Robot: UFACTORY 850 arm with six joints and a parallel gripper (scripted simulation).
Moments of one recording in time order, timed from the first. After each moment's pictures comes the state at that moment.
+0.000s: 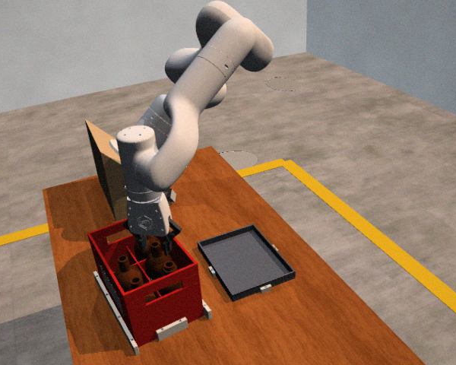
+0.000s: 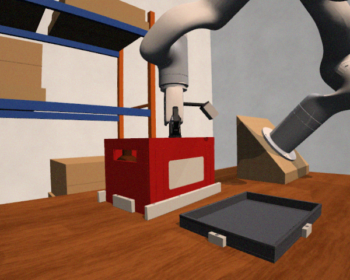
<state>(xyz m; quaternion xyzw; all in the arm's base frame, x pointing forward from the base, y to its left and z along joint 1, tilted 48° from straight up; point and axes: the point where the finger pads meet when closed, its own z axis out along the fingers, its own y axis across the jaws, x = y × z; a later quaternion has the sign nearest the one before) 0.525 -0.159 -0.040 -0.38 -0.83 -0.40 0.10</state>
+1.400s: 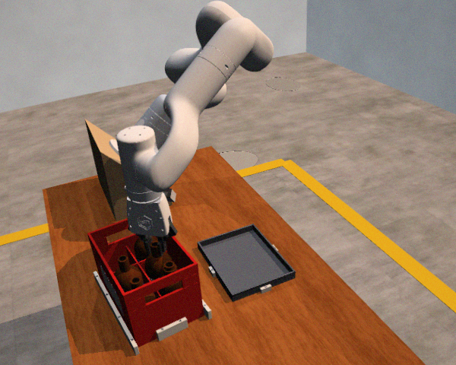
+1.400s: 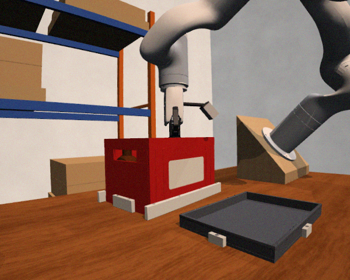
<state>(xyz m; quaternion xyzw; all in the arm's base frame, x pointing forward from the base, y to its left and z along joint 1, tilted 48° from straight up) 0.525 -0.159 -0.040 -0.38 -0.83 -0.40 0.10</state>
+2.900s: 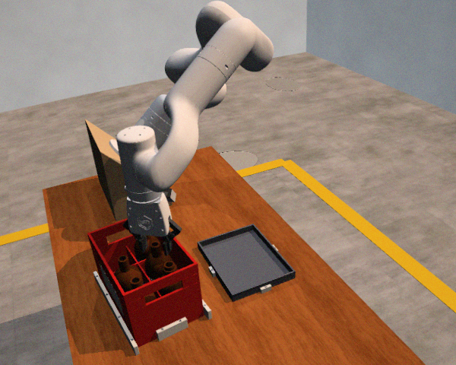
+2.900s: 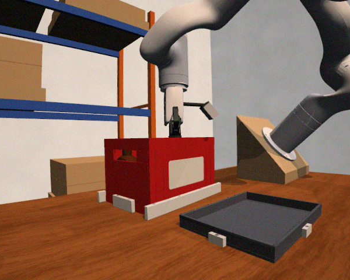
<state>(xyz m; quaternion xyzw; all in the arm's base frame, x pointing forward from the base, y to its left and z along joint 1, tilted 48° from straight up) 0.525 -0.159 -0.040 -0.38 -0.83 -0.40 0.10</state>
